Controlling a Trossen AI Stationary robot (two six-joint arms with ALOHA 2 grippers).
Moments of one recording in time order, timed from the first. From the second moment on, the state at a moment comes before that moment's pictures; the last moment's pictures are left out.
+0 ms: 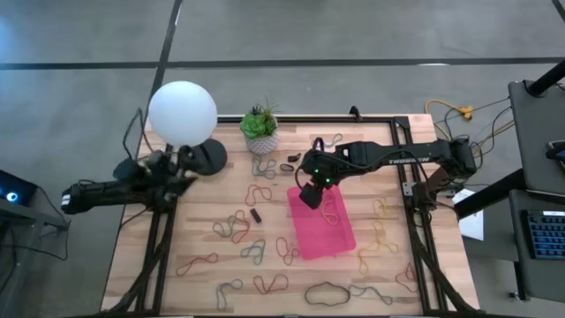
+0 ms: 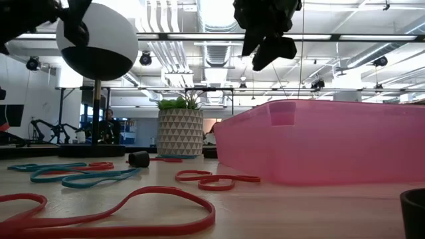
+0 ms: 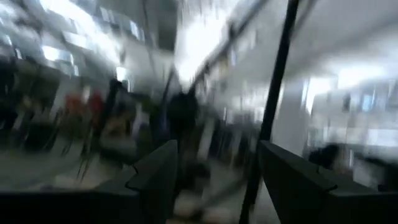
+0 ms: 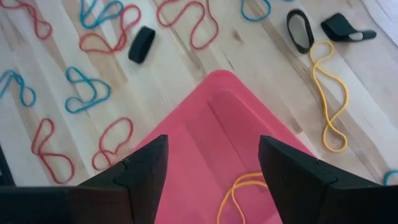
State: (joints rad) left arm 0.10 0.16 0.15 0.39 0.15 -0.34; right arm -0.01 1.64 1.45 -0.89 0.00 0.60
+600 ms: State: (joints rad) left arm -0.32 0.59 0.38 -0.11 0.10 -0.14; right arm -0.01 1.64 1.45 -1.01 0.01 0.63
